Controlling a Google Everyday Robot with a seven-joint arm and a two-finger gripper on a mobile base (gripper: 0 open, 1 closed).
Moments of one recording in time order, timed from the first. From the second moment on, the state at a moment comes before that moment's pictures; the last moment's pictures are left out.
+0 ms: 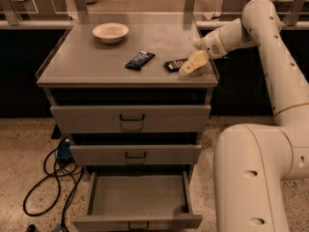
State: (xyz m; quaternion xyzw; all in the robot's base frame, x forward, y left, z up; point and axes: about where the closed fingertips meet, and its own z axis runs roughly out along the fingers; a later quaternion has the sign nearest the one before) arm 0.794 -0.144 0.833 -0.50 0.75 0.22 0.38
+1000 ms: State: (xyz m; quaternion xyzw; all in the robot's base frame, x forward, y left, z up) arm 0.807 -0.132 0.826 -0.49 0.75 0.23 0.38
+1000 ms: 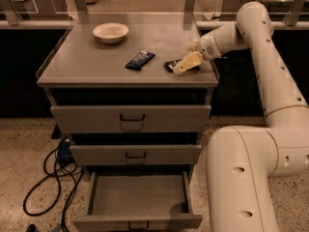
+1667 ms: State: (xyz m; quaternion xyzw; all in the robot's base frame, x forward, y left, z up) arm 0.807 -0.132 0.826 -0.49 0.75 0.23 0.38
